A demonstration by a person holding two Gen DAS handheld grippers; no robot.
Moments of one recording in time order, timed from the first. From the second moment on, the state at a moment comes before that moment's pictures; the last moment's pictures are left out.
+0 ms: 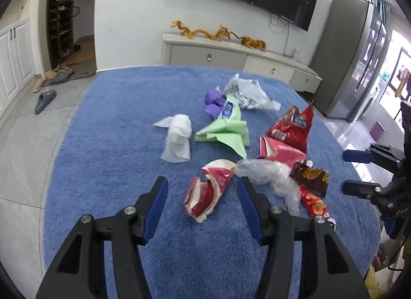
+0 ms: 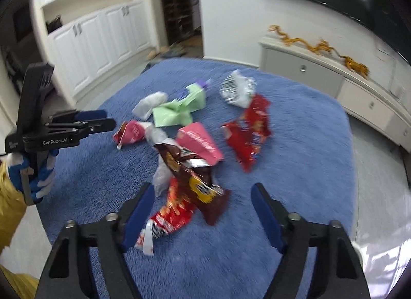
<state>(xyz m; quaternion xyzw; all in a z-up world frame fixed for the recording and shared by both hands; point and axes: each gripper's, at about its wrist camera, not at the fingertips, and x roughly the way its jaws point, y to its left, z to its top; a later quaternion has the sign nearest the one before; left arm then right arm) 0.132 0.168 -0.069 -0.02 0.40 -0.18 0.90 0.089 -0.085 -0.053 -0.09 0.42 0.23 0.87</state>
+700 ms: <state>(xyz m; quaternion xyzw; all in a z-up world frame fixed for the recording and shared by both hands) 0.138 0.143 -0.091 -0.02 0.43 -0.19 0.88 0.107 -0.079 -0.082 -0.10 0.44 0.26 0.85</state>
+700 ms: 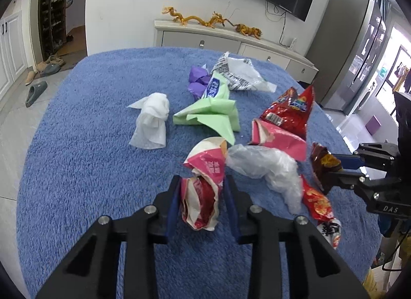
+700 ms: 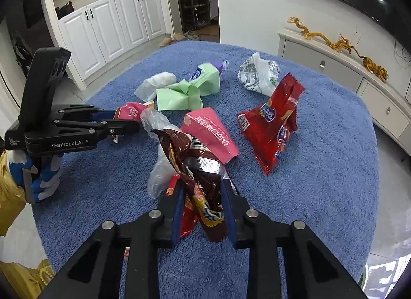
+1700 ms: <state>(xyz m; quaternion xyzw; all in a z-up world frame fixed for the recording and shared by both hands) 0.070 0.036 0.007 -0.03 0.35 -0.27 0.90 0.024 -0.230 -0.026 0.05 0.35 0.20 0.92</state>
